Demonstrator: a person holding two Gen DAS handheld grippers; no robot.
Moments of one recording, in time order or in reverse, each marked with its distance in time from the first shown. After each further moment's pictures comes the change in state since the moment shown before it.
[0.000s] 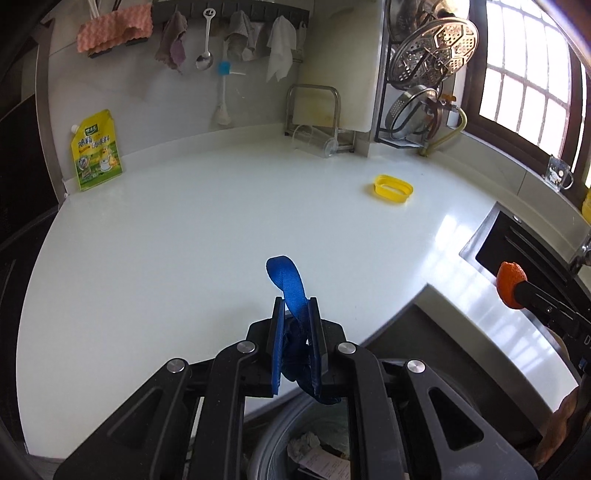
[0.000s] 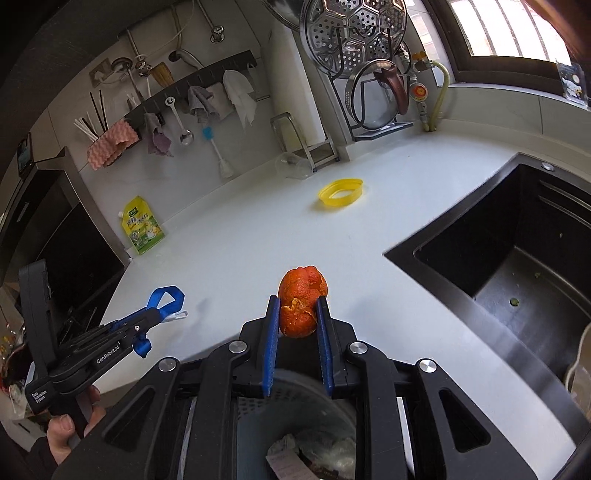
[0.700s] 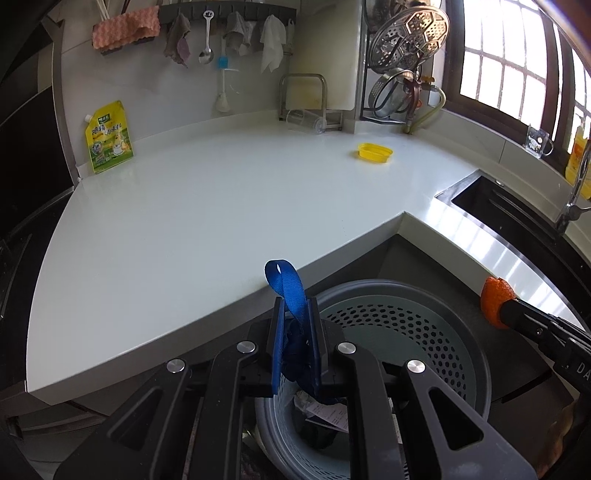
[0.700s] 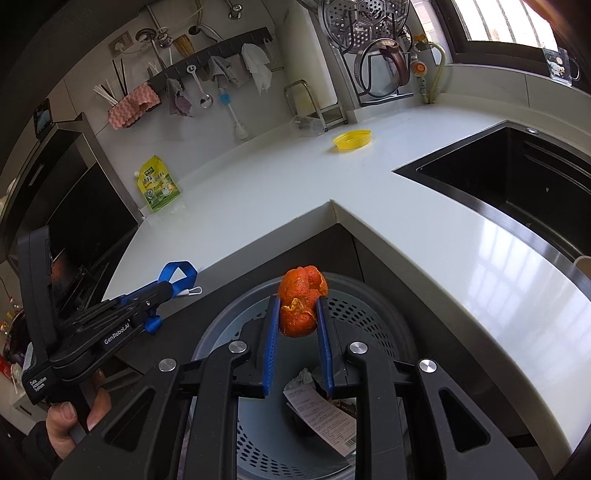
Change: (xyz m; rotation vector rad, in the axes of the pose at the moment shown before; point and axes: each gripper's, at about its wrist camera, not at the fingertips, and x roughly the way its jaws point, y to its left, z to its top) left arm -0.049 -0.001 -0.068 0.053 0.017 -0.007; right arm -0.044 0.038 -0.081 -0.023 0.081 -0.001
